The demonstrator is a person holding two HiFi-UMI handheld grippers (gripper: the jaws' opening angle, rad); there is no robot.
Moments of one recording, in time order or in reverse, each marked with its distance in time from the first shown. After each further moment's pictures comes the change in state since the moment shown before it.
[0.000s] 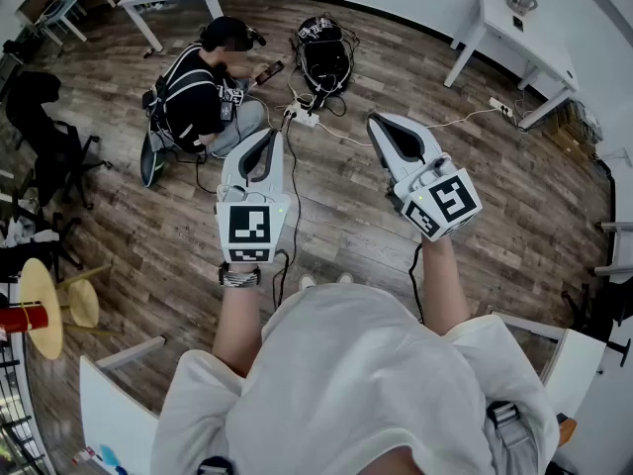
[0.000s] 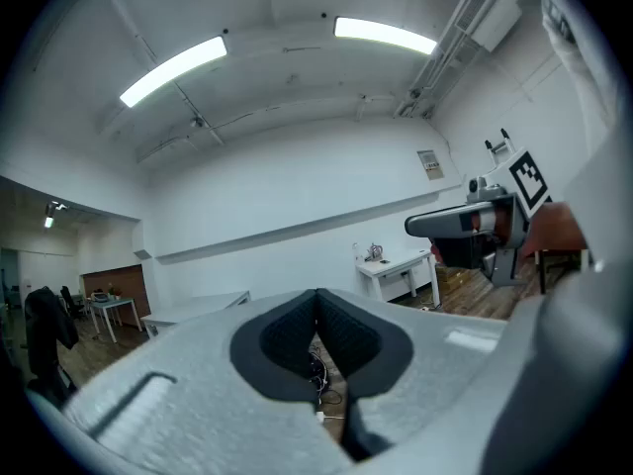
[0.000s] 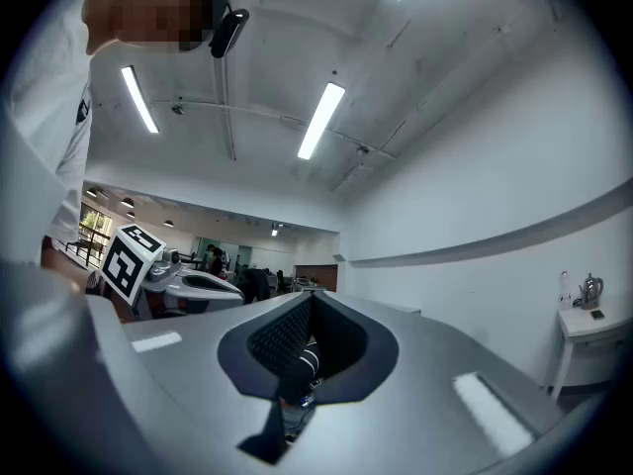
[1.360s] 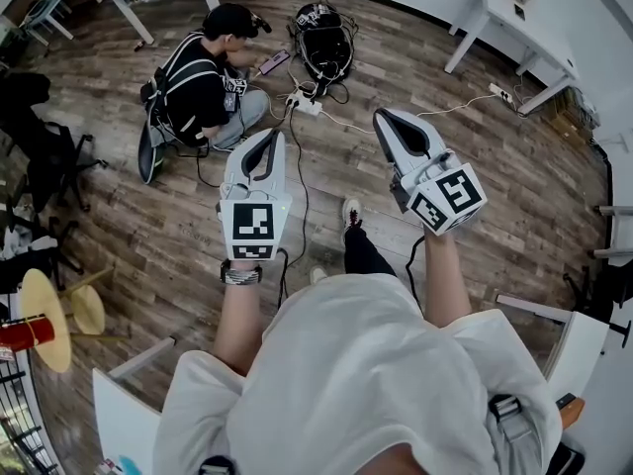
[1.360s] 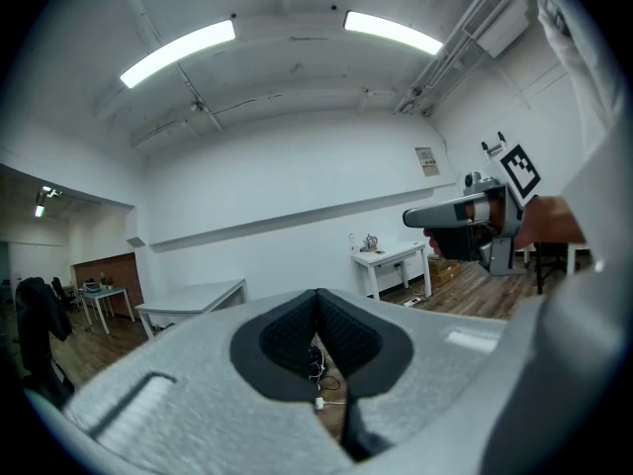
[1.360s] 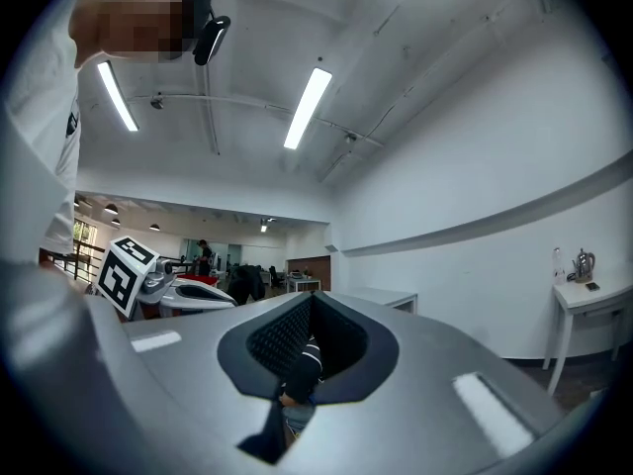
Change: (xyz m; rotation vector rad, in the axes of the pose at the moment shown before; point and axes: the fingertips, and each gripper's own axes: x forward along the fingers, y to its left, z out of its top) left arm -0.009 0.061 -0.054 -0.013 0.045 -0.056; right arm 0.055 0.031 -0.031 0.078 0.044 -0.062
